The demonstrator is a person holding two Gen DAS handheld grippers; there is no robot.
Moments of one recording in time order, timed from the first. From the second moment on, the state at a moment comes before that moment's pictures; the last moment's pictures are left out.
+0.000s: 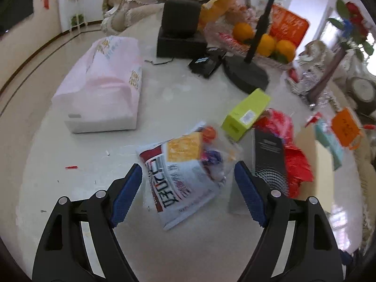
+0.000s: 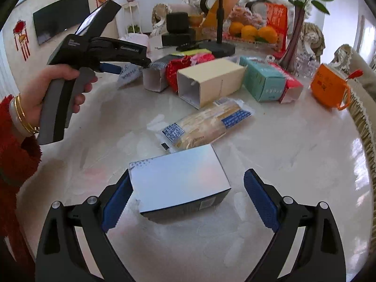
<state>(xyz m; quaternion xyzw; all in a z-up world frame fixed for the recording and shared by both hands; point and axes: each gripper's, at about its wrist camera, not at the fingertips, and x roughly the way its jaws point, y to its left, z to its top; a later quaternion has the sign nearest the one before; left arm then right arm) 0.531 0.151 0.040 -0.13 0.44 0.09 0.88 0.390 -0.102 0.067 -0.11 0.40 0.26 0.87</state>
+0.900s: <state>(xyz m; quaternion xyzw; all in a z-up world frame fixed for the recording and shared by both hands) 0.502 0.159 0.041 -0.13 0.43 0.12 0.89 0.380 -0.128 0.068 -0.08 0.42 0.23 0.88</state>
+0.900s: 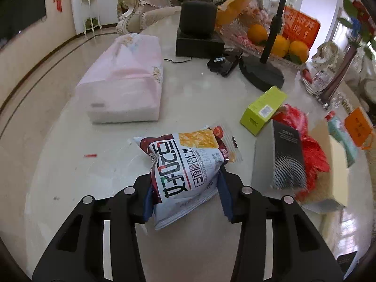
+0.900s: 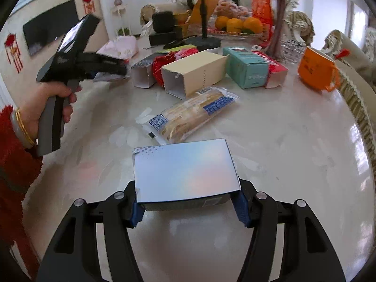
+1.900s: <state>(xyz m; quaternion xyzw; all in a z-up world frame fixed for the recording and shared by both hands) 0.152 0.028 0.066 -0.11 0.38 -0.13 0.91 0.197 -0.175 0.094 0.04 0.40 0.32 0.86</state>
